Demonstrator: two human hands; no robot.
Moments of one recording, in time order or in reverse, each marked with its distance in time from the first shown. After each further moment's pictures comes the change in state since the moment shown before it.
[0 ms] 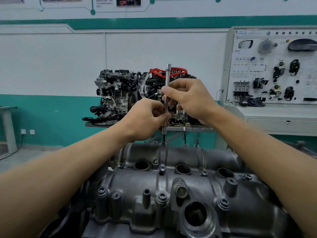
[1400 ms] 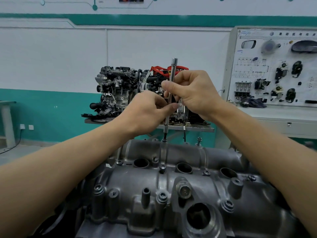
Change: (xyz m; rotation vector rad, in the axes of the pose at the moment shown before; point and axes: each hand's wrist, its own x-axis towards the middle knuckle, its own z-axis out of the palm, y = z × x) left_hand 0.000 0.008 -0.002 0.068 0.037 -0.024; right_hand 0.002 -0.002 0.001 0.047 -0.021 -0.098
